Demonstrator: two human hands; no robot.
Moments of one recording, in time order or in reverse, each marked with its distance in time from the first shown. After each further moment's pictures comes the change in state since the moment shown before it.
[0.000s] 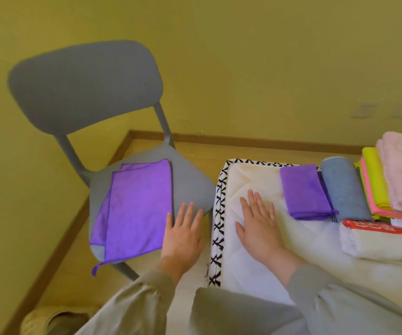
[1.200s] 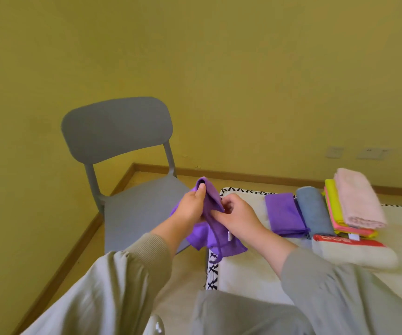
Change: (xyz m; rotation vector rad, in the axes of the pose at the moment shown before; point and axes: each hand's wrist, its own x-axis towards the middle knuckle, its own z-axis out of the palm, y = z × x) left_hand -0.025 0.011 -0.172 -1.651 0.063 -0.317; right_hand -0.027 -0.073 -0.132 0.998 0.045 0.085
